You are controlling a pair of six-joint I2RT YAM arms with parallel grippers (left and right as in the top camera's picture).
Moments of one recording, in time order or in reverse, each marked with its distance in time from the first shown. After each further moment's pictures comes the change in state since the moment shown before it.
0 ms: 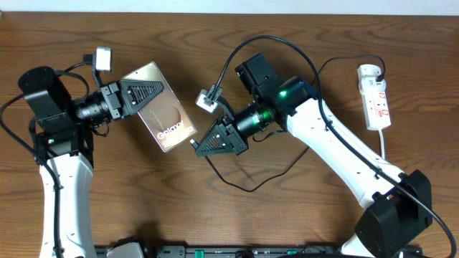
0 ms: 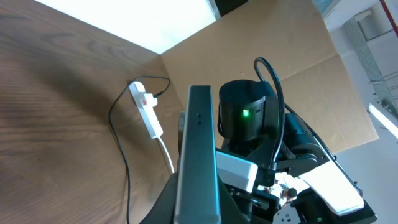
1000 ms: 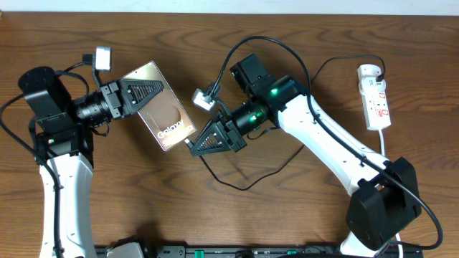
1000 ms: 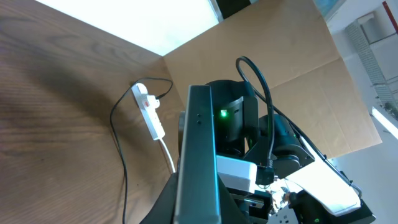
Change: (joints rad) left arm 0.000 0.000 0.000 0.000 -0.014 -0.005; right arm 0.000 0.071 0.000 0.059 -0.185 -0.056
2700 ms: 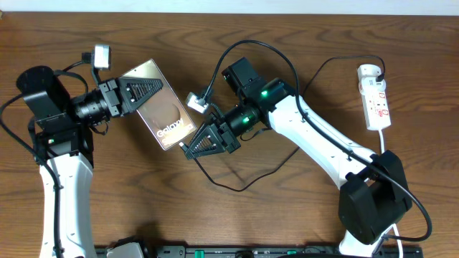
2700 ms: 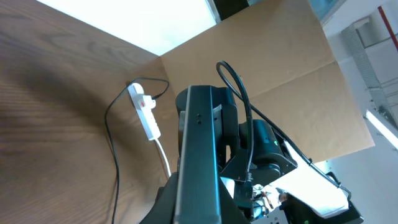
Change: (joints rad) left arm 0.000 0.000 0.000 0.056 0.005 -0.077; right arm 0.027 0.051 0.000 0.050 -0.045 -0.003
